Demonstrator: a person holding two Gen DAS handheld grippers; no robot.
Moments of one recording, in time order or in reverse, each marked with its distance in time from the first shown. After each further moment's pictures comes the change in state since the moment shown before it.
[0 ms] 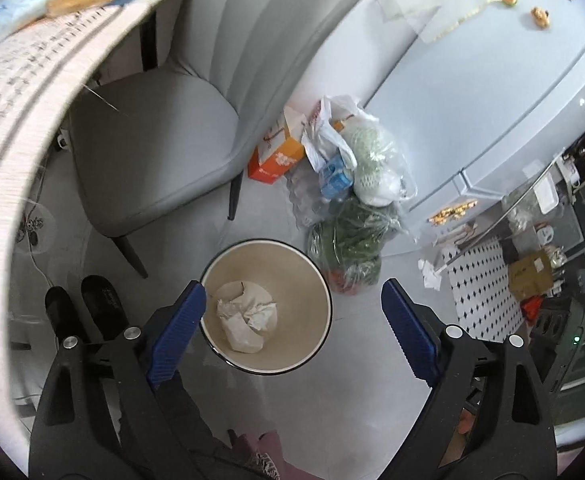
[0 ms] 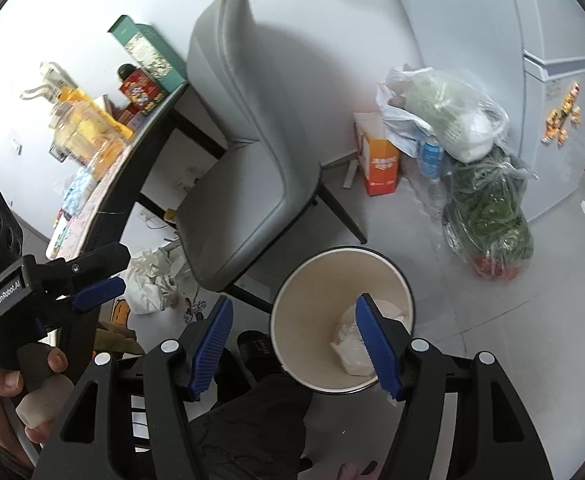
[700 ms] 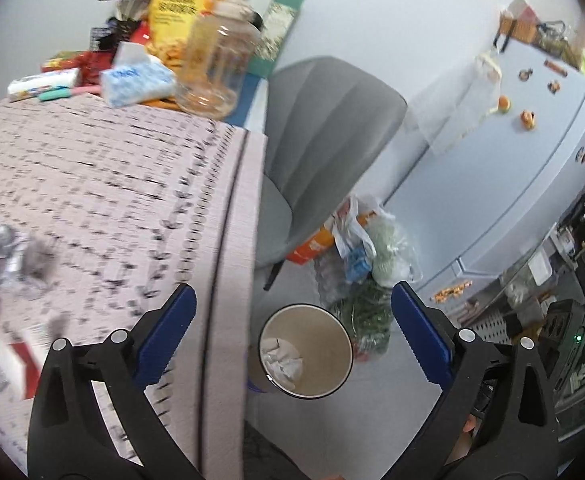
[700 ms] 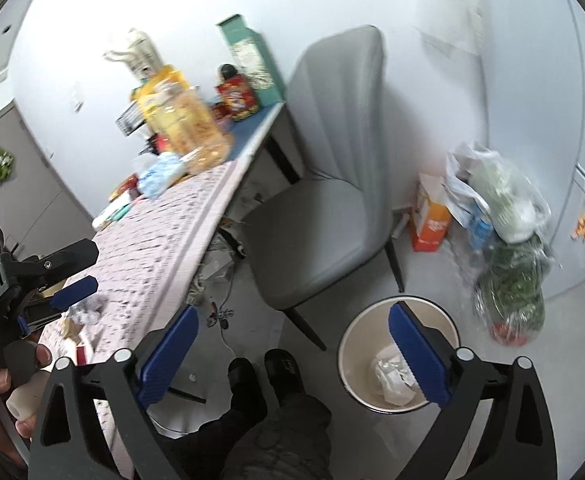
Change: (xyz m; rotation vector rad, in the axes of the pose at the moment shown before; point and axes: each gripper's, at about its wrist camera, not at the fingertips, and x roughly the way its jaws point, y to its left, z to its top) left arm -0.180 0.070 -0.023 -0.106 -0.320 0.062; right arm -0.070 0.163 -0.002 -0.255 -0.106 0.065
